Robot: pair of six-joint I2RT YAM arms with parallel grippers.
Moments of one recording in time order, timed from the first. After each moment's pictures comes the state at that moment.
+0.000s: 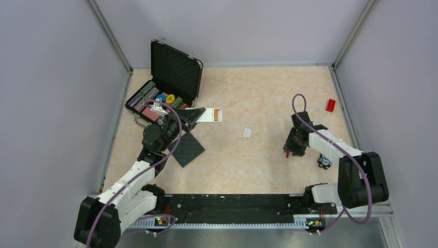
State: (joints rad) left arm -0.35 0.92 0.41 0.70 0.30 -1.42; right arm 0.19 1.33 0.67 -0.59 0.10 0.63
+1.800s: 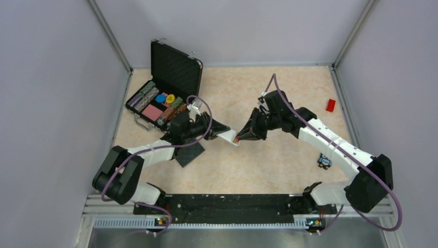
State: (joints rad) left arm -0.48 1.41 0.54 0.64 0.61 -1.28; right arm 0.61 1.29 1.11 -0.63 -0.50 1.03
